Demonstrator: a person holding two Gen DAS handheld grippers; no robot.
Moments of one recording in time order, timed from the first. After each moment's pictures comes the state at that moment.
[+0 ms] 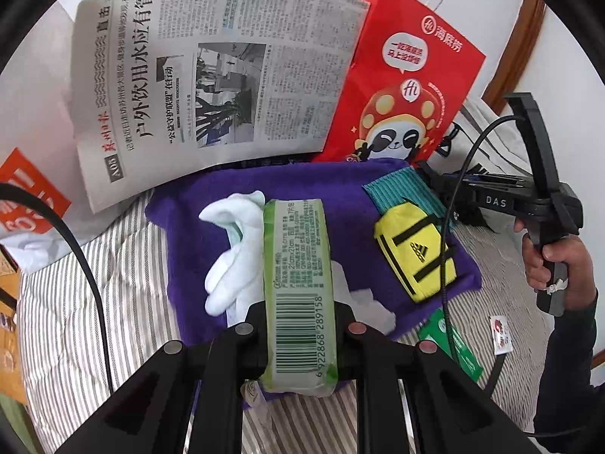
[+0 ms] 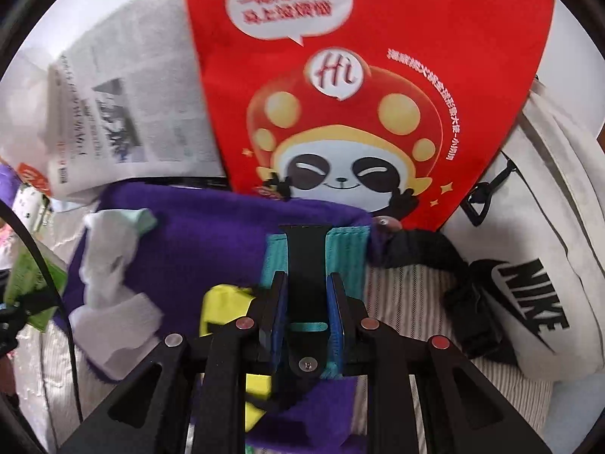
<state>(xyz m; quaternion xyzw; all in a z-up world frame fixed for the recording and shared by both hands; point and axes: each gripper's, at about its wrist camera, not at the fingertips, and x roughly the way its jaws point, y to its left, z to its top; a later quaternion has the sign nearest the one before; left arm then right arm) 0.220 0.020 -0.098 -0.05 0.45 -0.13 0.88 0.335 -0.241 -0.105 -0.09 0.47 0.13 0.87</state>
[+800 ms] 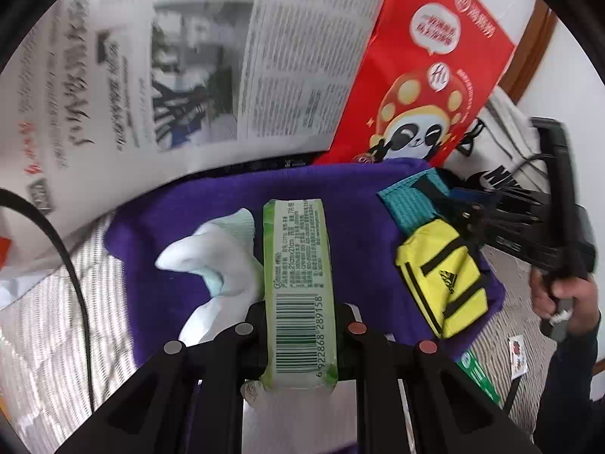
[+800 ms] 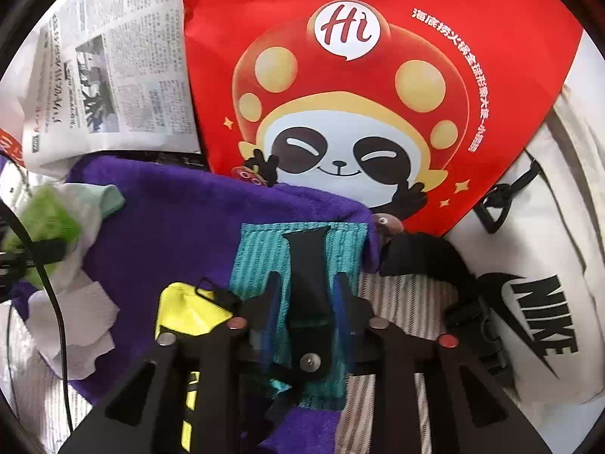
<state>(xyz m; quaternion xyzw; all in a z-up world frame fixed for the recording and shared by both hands) 0.287 0.003 -0.135 -0.05 0.48 -0.15 0.87 0.343 -0.240 -0.139 -0.13 0.47 0.13 0.87</state>
